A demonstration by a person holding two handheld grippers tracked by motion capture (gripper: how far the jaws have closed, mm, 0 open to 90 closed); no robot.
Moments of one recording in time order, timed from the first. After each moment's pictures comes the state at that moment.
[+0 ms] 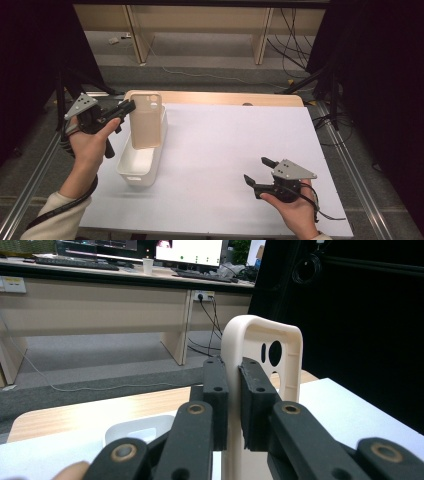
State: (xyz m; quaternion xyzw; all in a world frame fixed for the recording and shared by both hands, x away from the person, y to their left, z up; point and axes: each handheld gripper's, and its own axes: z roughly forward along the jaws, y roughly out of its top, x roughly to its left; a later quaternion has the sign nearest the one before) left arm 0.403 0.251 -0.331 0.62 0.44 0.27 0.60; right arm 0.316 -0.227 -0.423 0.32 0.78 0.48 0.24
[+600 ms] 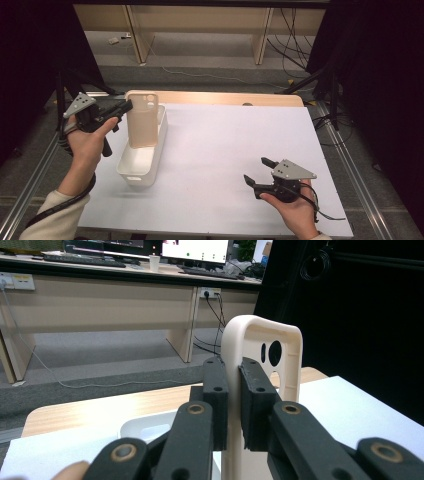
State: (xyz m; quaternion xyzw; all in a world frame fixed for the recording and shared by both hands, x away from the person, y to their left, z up) left arm 0.411 0.260 -0.336 0.62 0.44 0.27 0.59; right arm 0.317 -0.226 -0.425 0.32 0.78 0.49 0.24
